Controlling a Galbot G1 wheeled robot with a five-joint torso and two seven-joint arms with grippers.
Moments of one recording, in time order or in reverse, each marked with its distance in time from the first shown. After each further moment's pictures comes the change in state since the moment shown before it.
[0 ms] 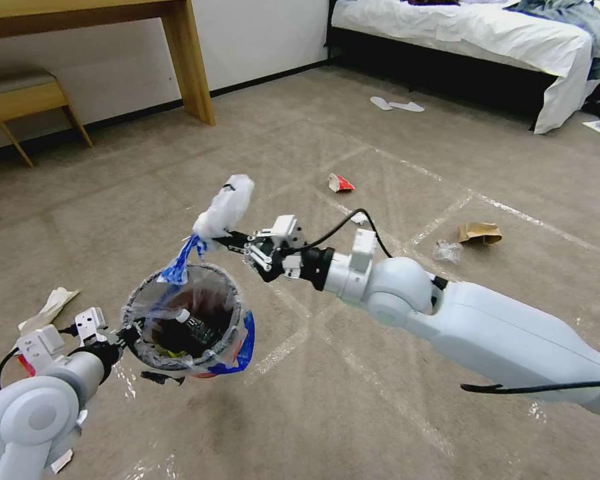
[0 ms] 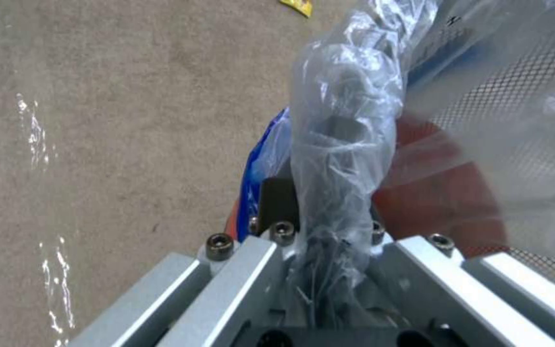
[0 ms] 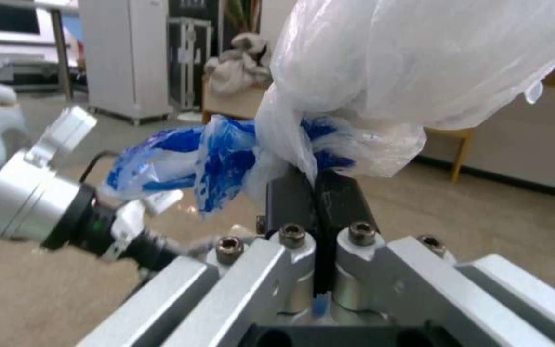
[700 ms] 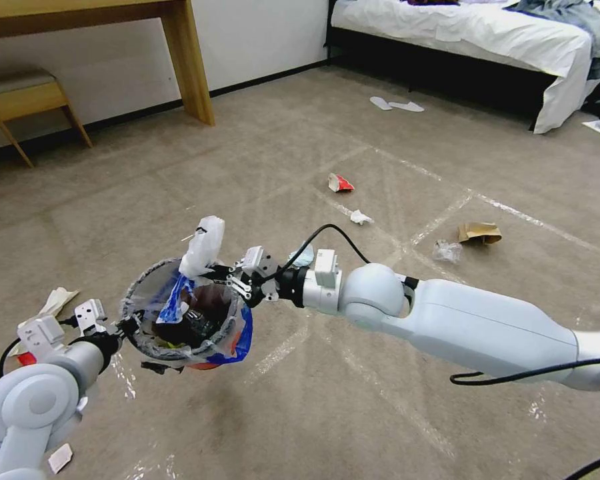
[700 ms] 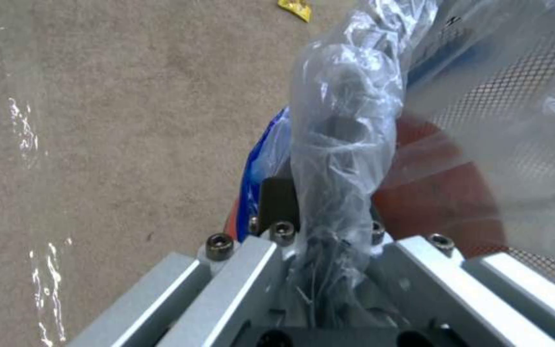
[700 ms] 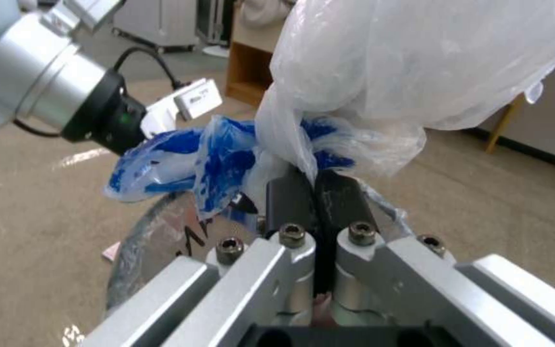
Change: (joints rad) left arm -0.035 0.005 0.009 0.028 -0.013 -0.001 -0.005; right arm 0.152 0.071 -0.226 -0.099 -0.069 -0.009 -0.008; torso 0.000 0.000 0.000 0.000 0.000
